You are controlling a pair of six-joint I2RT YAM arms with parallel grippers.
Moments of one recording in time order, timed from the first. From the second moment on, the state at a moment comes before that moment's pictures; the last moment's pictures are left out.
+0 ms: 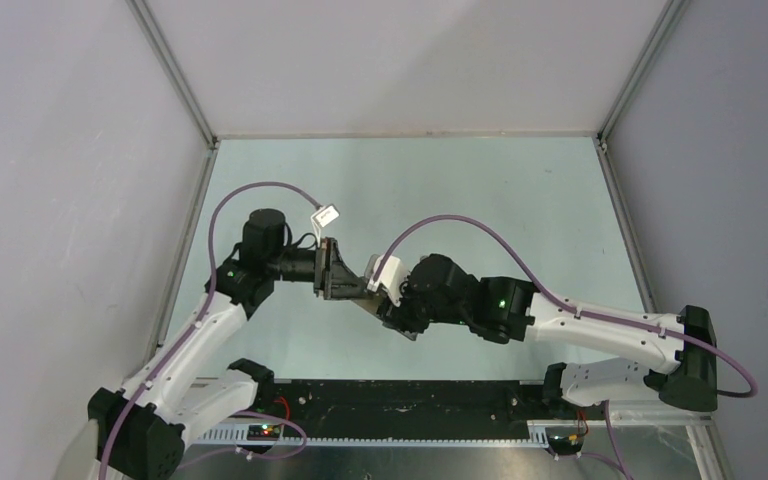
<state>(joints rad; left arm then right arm) -0.38 0.95 0.75 -0.29 1.08 -0.53 1.23 1.22 1.07 -0.45 0.05 -0.07</state>
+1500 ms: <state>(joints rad) -0.35 0.98 0.79 -0.32 0.80 -0.53 0.38 0.92 0.66 -0.75 0.44 0.84</state>
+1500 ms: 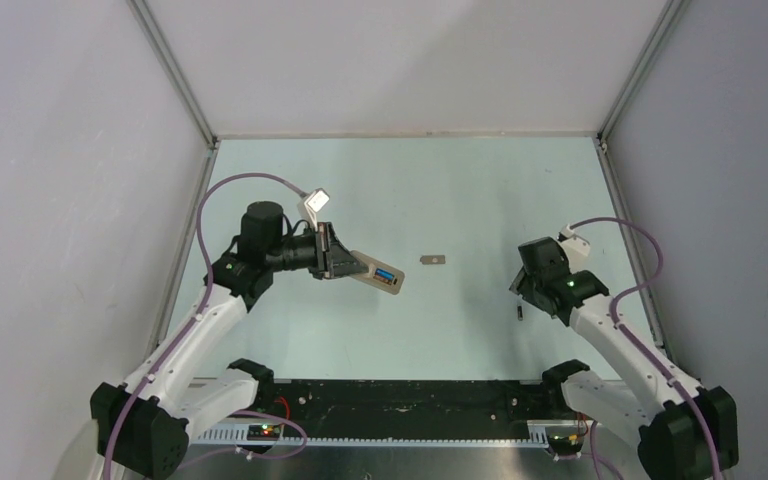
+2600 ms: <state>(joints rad) -0.35 0.98 0.79 -0.32 0.79 -0.53 0.28 1.26 0.62 -0.59 0.25 0.75</state>
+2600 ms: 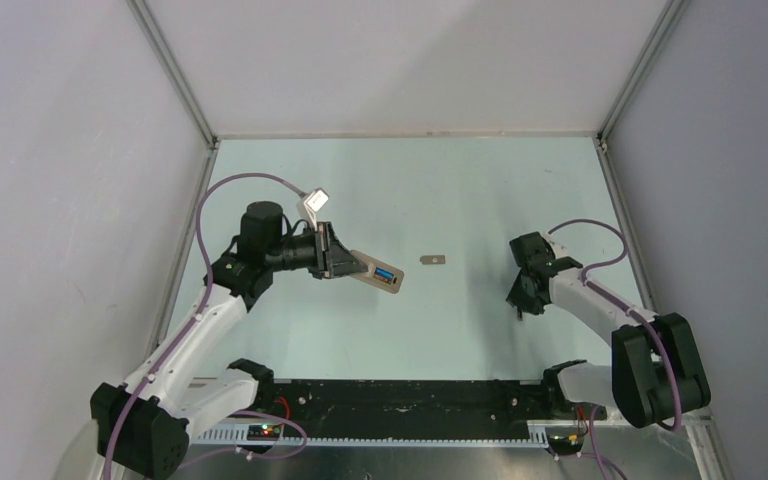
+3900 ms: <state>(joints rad) -0.34 1.00 0.86 0.19 0.64 -1.01 0.62 0.66 0.84 -0.37 0.30 0.94</state>
